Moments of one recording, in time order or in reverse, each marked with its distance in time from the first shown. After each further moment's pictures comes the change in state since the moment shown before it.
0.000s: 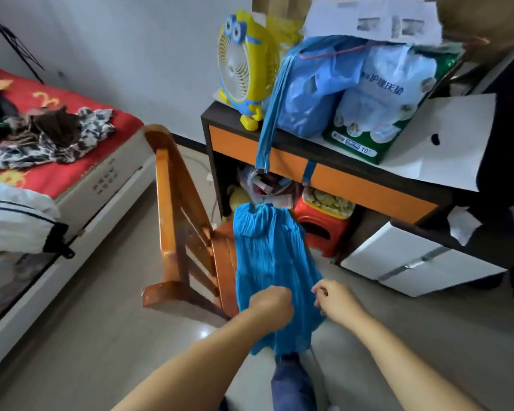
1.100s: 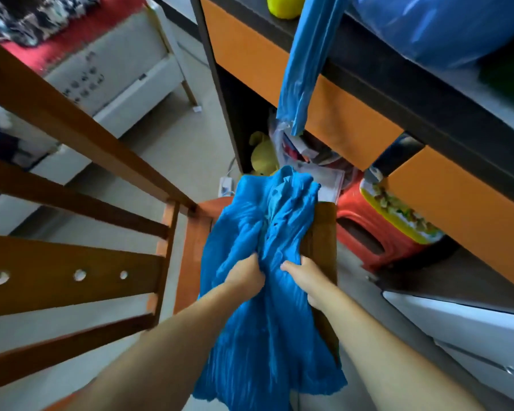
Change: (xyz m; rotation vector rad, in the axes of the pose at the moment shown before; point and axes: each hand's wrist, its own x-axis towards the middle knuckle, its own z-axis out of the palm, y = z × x) left_hand 0.343 -0.091 0.058 -0.477 0.131 -0.489; right_hand 0.365 0.024 0.088 0.514 -0.446 0.230
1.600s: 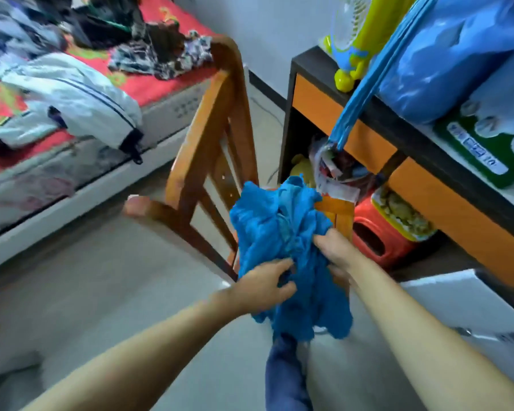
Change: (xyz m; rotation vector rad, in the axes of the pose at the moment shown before) left_hand -0.317 -0.066 -0.062 -0.196 0.162 0.555; right_hand -0.285 -0.026 0.067 0.077 -0.257 -0.465
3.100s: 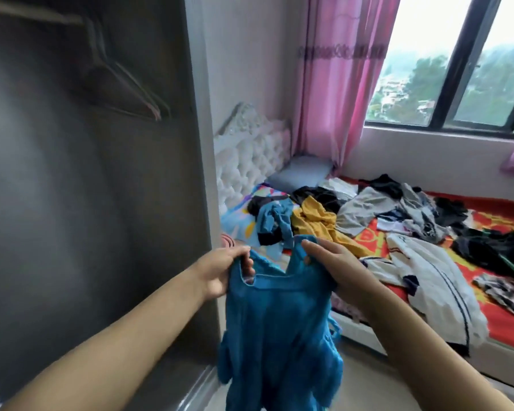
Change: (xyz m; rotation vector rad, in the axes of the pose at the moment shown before) left_hand -0.607 -0.112 -0.337 -1.320 1.487 -0.325; right_hand -0.190 -0.120 0.680 -0.558 -1.132 -0.306
